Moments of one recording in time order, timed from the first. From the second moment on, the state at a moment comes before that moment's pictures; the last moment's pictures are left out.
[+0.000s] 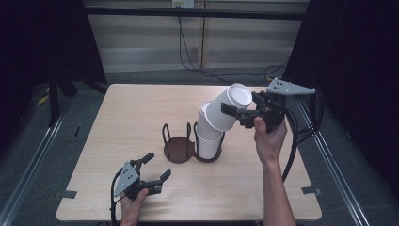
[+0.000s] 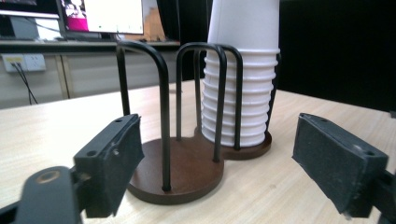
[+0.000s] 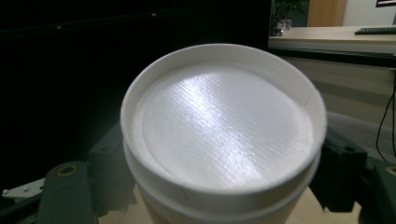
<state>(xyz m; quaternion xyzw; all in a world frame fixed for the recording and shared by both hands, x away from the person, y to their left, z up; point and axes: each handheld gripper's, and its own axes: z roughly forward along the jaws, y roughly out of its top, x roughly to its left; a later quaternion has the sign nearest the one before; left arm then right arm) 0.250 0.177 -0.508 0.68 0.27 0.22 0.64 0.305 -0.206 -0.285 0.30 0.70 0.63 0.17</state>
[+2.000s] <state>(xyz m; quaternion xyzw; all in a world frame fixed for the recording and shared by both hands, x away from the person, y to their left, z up) 0.246 0.143 -0.461 0.72 0.16 0.12 0.66 0.265 -0.157 -0.388 0.27 0.73 0.63 0.06</state>
